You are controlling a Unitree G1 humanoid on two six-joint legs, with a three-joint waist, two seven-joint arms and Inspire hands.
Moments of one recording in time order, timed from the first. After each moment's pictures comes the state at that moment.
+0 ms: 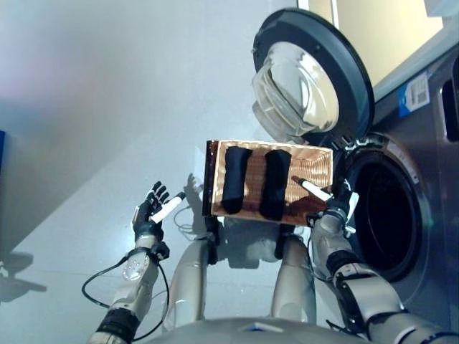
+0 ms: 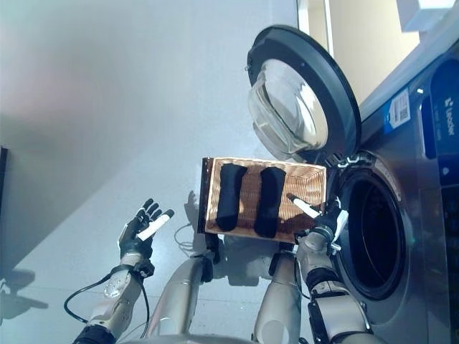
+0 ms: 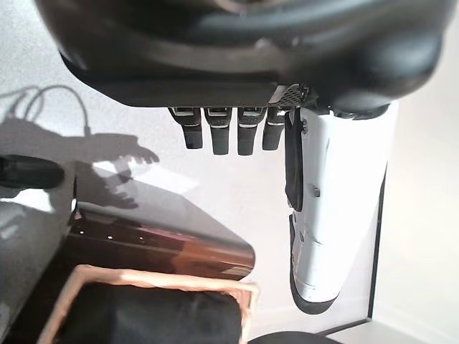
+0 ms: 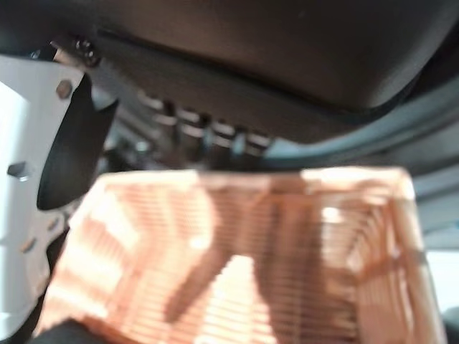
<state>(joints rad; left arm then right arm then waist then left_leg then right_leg) 0.06 0.25 -0.21 0.45 -0.62 -0.27 0.18 -0.44 -0.27 0.05 1.08 0.35 -0.24 -0.54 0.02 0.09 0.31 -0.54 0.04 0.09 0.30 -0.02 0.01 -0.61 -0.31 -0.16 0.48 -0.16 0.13</state>
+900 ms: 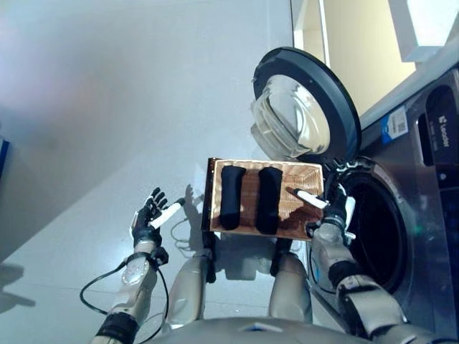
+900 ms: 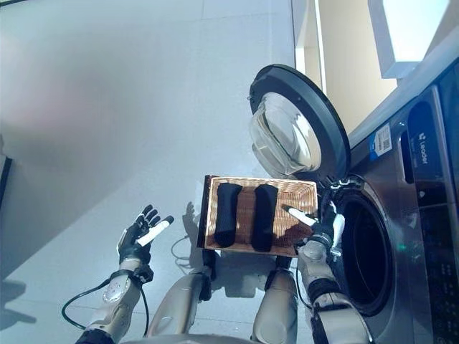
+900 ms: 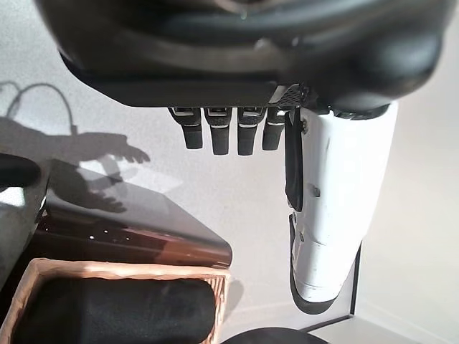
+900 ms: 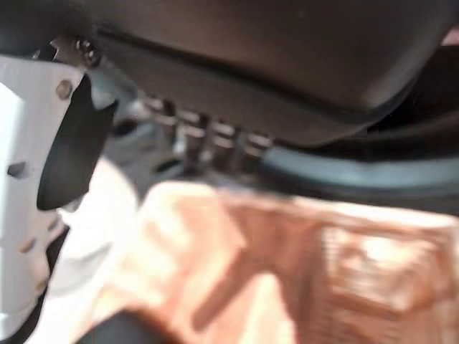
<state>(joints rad) 0.08 0.24 -0.18 0.47 -0.58 -0.27 0.17 -0.32 -0.27 0.13 0.89 0.15 -0.19 -0.54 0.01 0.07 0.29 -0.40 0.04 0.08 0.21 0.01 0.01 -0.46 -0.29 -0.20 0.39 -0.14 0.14</state>
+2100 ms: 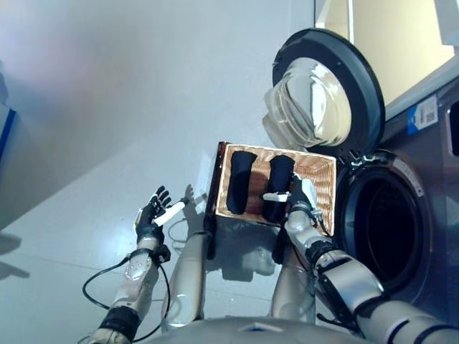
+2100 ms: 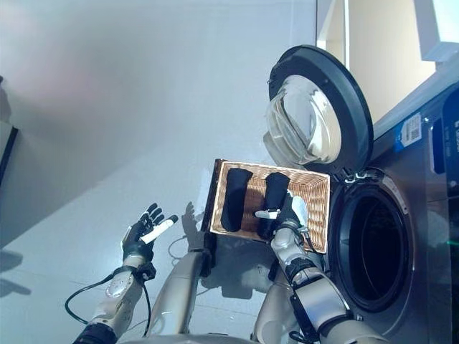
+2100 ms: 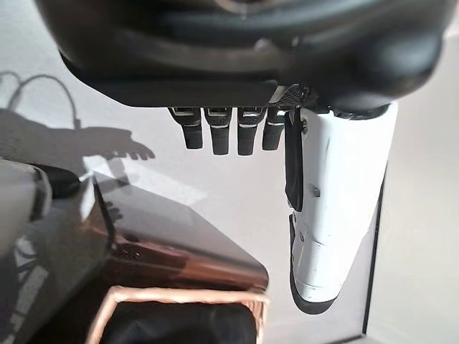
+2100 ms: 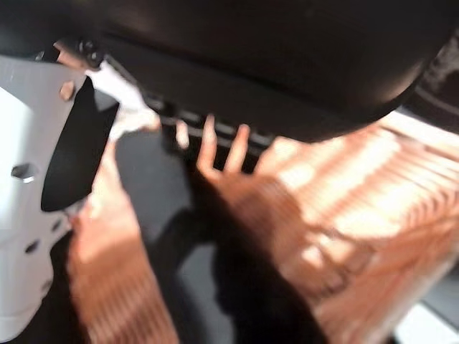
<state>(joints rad) 0.04 0.25 -0.21 0.51 -0.56 -0.25 0.16 -0.58 -0.17 0.28 1.25 -0.03 -0.06 -0.52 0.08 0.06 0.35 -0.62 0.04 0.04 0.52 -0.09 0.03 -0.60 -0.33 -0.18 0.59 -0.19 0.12</state>
